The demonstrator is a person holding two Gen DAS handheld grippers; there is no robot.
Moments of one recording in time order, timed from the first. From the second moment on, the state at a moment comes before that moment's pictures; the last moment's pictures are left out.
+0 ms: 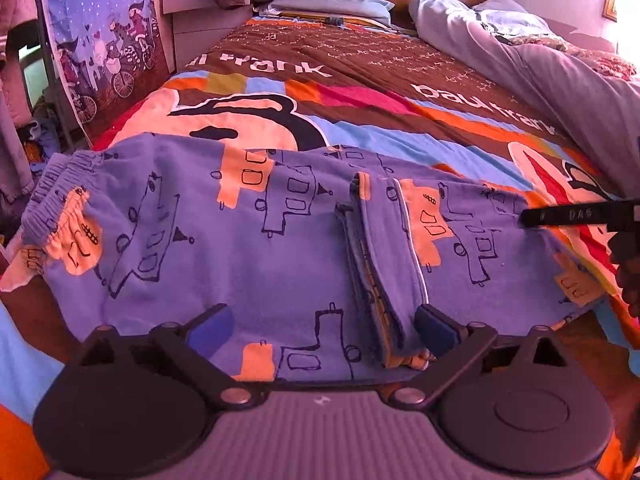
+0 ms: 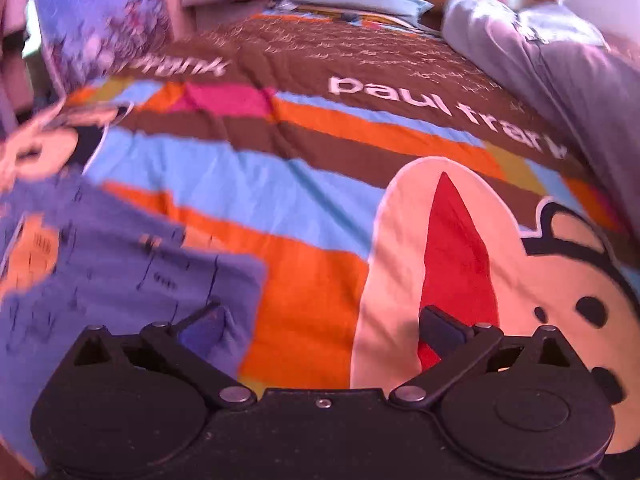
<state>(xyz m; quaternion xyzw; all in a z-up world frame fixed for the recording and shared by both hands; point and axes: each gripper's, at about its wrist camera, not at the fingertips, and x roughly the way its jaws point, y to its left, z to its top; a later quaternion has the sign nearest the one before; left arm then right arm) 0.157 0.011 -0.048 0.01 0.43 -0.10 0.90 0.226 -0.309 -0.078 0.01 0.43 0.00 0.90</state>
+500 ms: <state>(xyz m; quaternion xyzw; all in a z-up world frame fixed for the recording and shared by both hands) 0.124 0.065 -0.026 -0.08 0.39 -0.05 0.91 0.264 -0.160 -0.059 -0.06 0.42 0.20 0.88</state>
